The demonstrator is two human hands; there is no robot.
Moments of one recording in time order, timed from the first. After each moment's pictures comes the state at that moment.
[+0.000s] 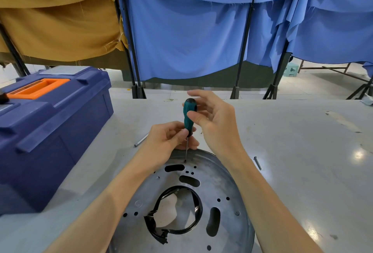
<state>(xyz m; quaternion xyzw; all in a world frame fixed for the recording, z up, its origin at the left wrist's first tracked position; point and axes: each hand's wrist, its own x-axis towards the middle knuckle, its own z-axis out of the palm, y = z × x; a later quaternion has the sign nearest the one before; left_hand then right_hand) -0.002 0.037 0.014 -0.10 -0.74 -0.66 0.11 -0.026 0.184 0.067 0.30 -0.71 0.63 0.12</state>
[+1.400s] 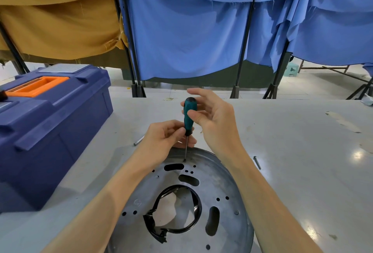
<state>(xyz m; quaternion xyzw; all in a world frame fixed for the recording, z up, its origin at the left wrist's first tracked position) -0.002 0.037 0.016 -0.09 -0.74 -0.65 0.12 -0.027 0.184 0.066 0.31 -0.70 0.64 0.10</state>
